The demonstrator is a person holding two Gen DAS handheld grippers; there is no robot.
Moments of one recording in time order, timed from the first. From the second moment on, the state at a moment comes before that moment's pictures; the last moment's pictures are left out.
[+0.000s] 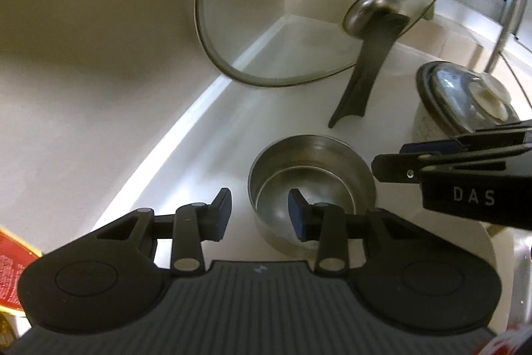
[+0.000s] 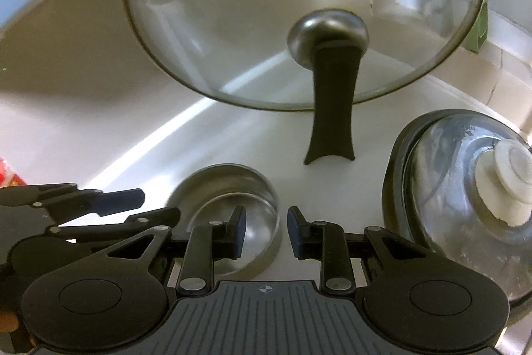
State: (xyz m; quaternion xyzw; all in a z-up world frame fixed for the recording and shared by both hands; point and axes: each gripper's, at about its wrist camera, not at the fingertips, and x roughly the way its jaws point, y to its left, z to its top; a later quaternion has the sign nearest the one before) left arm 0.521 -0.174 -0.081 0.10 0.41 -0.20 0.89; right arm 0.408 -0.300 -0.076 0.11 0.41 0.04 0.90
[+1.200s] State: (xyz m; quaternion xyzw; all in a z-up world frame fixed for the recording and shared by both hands) left arm 0.386 -0.106 -0.102 0.11 0.49 -0.24 0.83; right arm 0.266 -0.247 -0.117 0.19 0.50 0.07 0.84
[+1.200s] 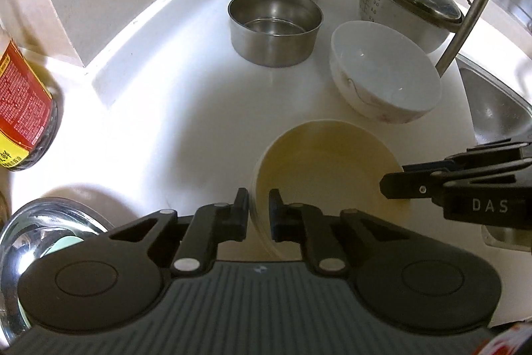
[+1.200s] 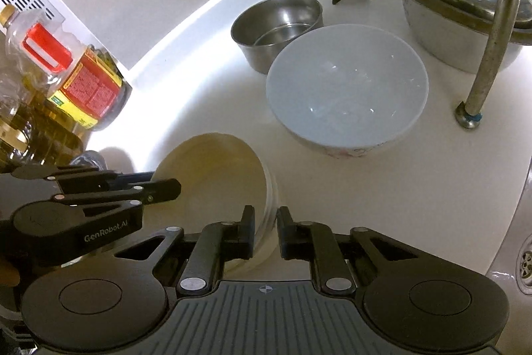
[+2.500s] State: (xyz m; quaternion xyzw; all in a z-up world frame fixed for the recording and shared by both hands) left arm 0.443 -0.221 -0.056 0.14 0.38 -0.32 0.85; right arm 0.278 -0.336 -0.054 0.22 0.40 -0.06 0.89
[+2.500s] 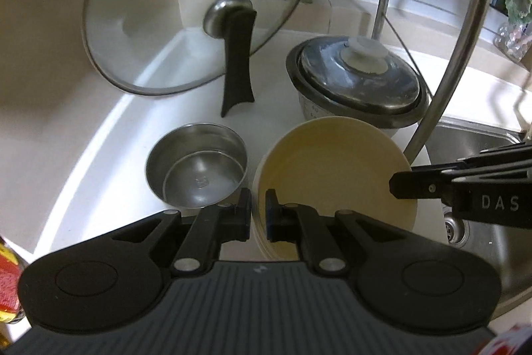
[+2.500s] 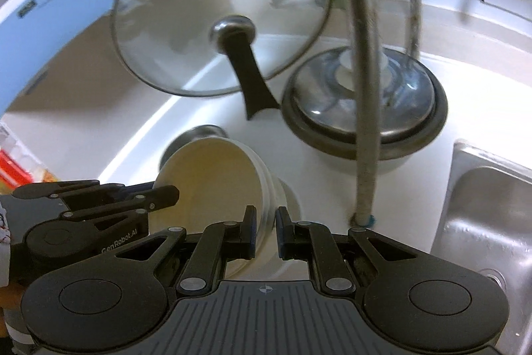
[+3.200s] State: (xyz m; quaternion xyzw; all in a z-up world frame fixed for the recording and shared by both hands) left arm 0.457 -0.226 -0.060 0.14 0.42 -0.34 0.83; right arm 0.293 -0.346 -0.066 0.25 0.45 -0.06 0.86
